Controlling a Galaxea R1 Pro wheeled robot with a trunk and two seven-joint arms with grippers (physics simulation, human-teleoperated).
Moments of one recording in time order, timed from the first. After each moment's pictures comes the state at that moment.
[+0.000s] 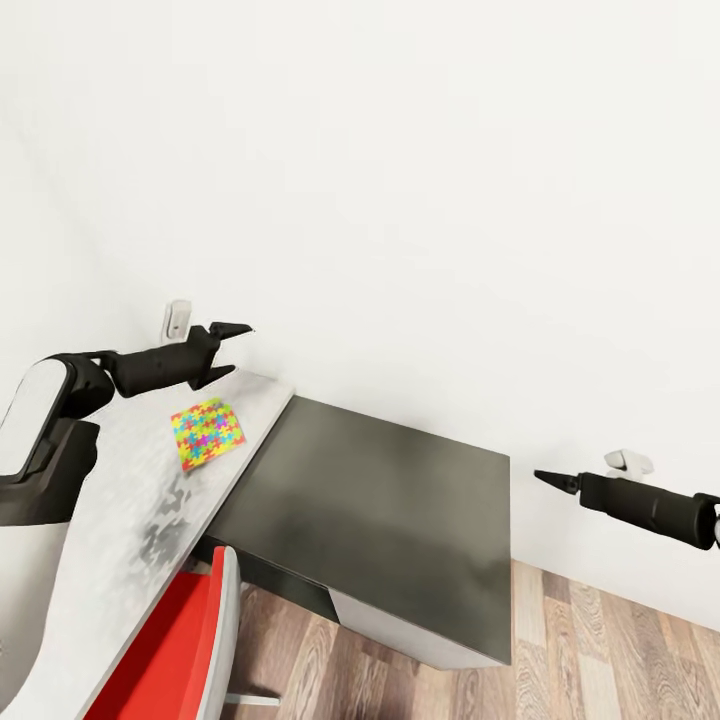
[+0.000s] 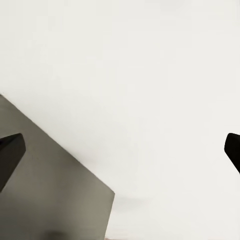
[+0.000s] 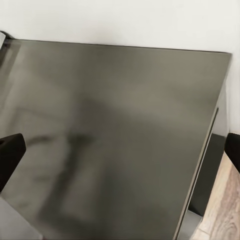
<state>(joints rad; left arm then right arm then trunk) -0.92 0.33 -0.06 -1.48 1.82 0.83 0.64 -0.35 -0.57 -0.14 -1.62 -0.91 0.97 0.20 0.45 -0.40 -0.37</state>
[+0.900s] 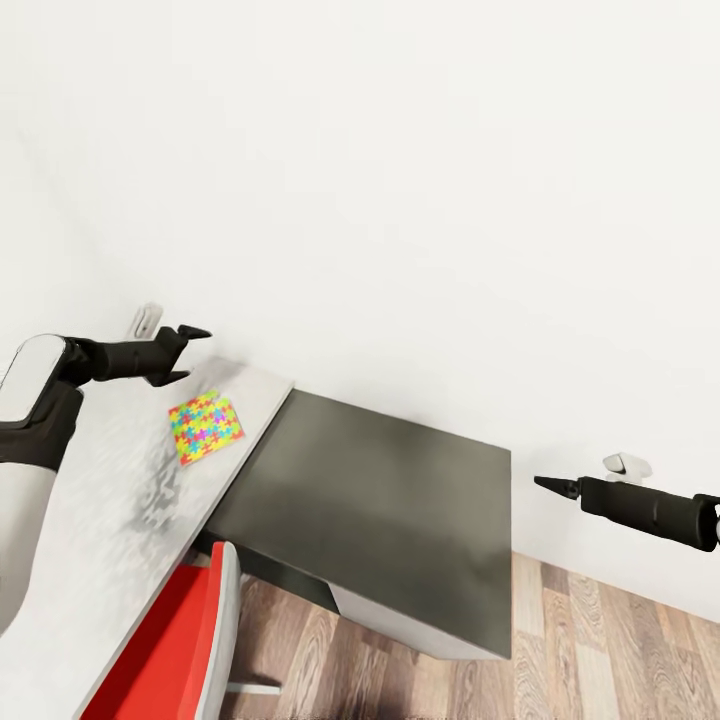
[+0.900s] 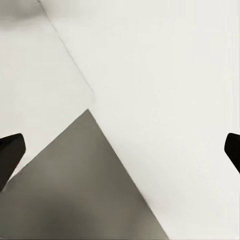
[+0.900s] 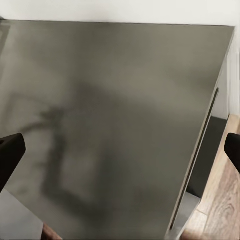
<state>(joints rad) -1.10 0.39 -0.04 -1.07 1.63 0.83 0.63 -0.35 -0.57 -0.14 -1.62 -0.91 1.02 0.21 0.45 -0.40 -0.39</state>
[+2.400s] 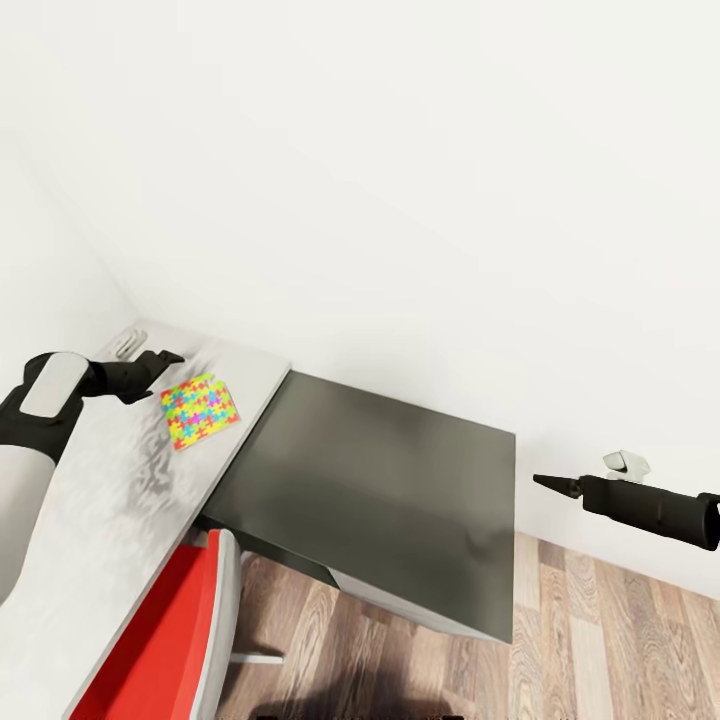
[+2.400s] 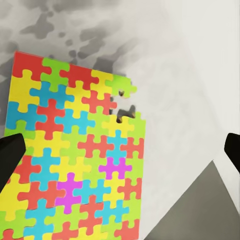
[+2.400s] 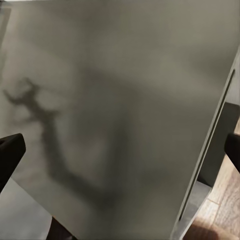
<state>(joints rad) -1.18 0.41 -0.03 -0.73 1.14 0.75 0.35 -0.35 -0.58 -0.14 -1.62 -0.91 1.02 0.28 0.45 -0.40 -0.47</state>
